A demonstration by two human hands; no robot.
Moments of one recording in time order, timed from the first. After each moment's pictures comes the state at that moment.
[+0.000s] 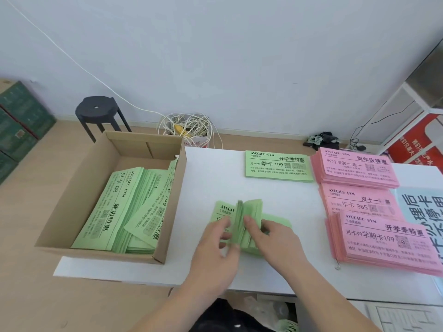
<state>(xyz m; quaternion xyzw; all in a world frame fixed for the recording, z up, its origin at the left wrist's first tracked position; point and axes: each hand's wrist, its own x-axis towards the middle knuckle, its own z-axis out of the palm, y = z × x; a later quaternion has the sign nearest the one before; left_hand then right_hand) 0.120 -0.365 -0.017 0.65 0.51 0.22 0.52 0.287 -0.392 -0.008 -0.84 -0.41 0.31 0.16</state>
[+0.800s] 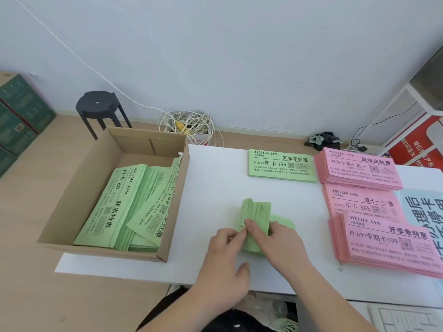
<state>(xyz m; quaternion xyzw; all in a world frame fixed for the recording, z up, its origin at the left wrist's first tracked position) 0.117 -0.377 -0.034 0.78 0.42 0.14 0.45 0.284 -0.393 -0.005 -0.84 -0.40 0.32 0.17</state>
